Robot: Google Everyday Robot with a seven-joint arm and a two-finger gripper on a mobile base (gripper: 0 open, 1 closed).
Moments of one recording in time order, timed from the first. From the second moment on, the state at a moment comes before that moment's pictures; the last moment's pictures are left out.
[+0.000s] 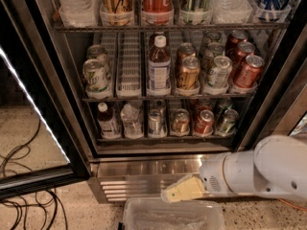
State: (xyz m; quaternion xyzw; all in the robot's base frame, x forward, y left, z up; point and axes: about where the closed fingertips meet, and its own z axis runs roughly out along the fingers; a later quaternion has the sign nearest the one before) arm 0.398 -0.092 0.707 -0.31 0.88 0.24 0.27
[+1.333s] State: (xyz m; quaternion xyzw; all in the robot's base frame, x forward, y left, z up) arm 0.432 -0.103 0.667 -0.24 0.87 0.21 0.36
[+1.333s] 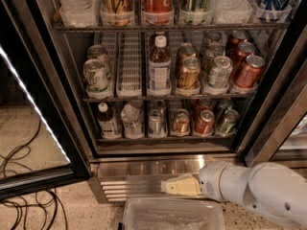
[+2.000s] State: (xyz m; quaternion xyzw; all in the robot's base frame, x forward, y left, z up) arm 0.461 -0.146 0.662 -0.18 0.87 0.14 0.44
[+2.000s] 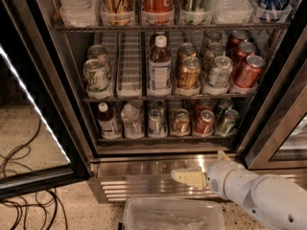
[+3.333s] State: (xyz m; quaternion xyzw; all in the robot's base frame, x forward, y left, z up) arm 0.499 -0.166 0.672 -0.12 0.83 0.14 0.53
